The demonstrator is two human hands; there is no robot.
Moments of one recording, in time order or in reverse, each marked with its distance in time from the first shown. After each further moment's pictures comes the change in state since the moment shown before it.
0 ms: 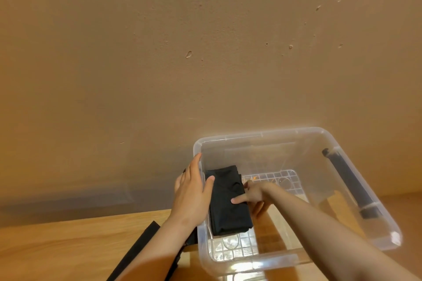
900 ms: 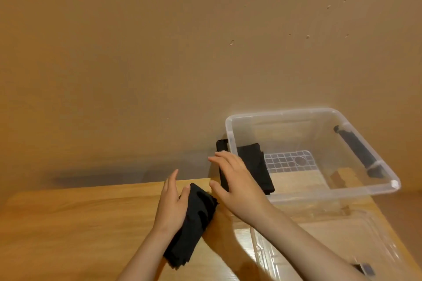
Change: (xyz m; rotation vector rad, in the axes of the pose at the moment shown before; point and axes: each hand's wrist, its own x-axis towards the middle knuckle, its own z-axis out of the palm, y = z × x) left_hand -0.114 -0.123 -0.052 -0.184 0.188 -0.155; right_hand -0.182 -0.063 0.187 -0.268 0.747 -0.933
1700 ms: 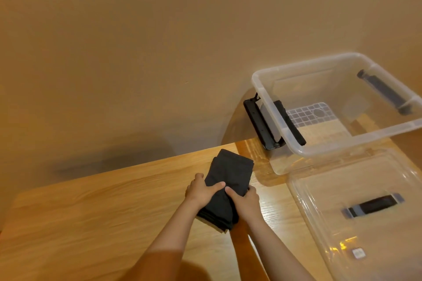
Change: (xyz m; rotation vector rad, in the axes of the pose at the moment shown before) left_hand 0.047 -0.115 -0.007 0.181 -0.539 -0.333; right_hand -0.024 0.001 0.216 0.683 0.260 1.081
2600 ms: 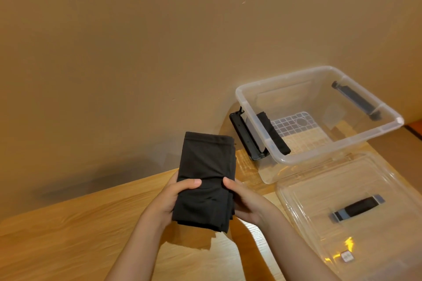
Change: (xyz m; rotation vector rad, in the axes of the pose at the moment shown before) left_hand -0.071 0.036 -0.066 -0.815 -0.323 0.238; right_hand -0.027 -0.069 -0.055 0.507 -0.719 0.055
